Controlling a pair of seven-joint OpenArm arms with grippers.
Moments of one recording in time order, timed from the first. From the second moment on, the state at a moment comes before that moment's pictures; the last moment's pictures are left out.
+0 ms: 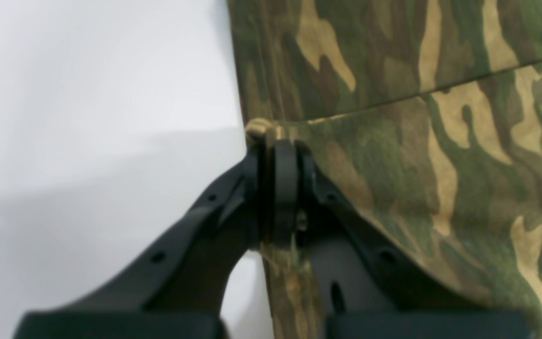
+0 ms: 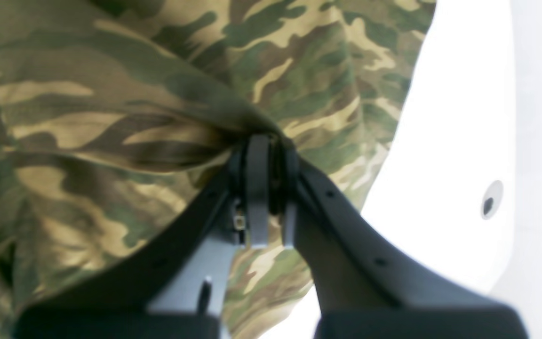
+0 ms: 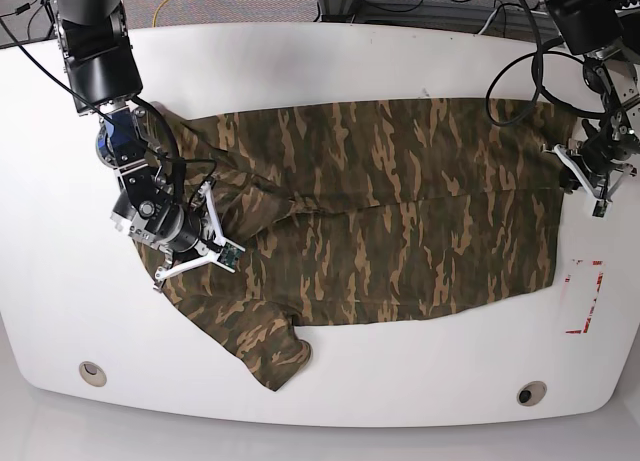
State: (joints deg) left arm -1.1 -21.3 -31.3 77.7 -11.2 -41.9 46.9; right arm 16.0 26.1 -16.8 87.9 -3.0 40.6 -42.8
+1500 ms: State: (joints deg) left arm 7.9 -14.7 -34.6 99.1 -11.6 -41.9 54.4; right arm -12.7 0.8 29.8 113.1 -2.7 40.5 -61.2
